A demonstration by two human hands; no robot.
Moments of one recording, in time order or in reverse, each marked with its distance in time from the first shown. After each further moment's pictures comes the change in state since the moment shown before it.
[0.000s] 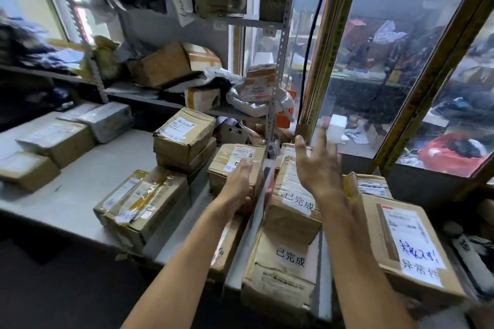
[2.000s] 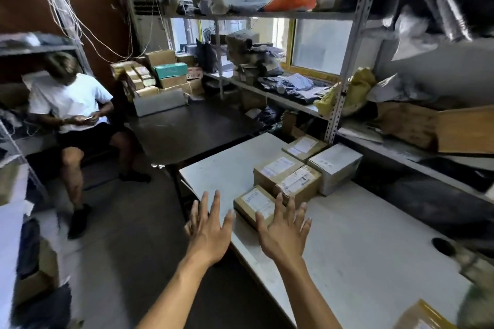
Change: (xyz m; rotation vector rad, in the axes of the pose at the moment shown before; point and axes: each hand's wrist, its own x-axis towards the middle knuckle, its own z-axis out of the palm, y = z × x) left_hand -0.005 -0.141 -0.770 0.657 0.825 -0.252; right_hand -0.183 -0.524 0.633 -0.201 -0.710 -0.541
